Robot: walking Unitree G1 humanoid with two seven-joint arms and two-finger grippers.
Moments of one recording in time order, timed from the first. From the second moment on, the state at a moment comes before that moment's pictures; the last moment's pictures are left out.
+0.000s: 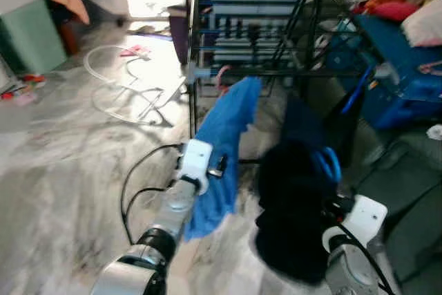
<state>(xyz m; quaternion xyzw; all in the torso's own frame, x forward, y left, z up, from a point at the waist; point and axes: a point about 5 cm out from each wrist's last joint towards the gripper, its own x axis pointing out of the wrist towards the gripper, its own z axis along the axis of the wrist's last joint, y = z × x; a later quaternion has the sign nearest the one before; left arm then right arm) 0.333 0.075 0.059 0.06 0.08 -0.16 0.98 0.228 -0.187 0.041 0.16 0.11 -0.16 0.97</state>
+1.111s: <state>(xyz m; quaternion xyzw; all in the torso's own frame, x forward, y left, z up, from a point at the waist) 0.334 0.084 0.061 0.04 0.07 -0.16 0.98 0.240 -0.177 0.035 0.16 0.15 -0.13 0.97</state>
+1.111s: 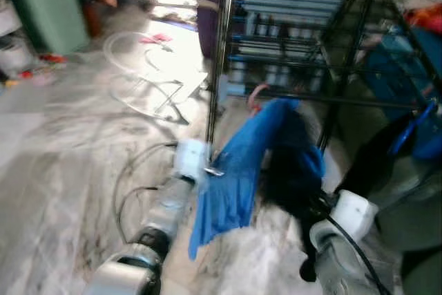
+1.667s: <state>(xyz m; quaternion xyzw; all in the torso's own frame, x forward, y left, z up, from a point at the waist) 0.325 0.081 0.046 0.05 0.11 -0.18 0.98 0.236 -0.181 0.026 0.17 0.17 -0.17 0.96</state>
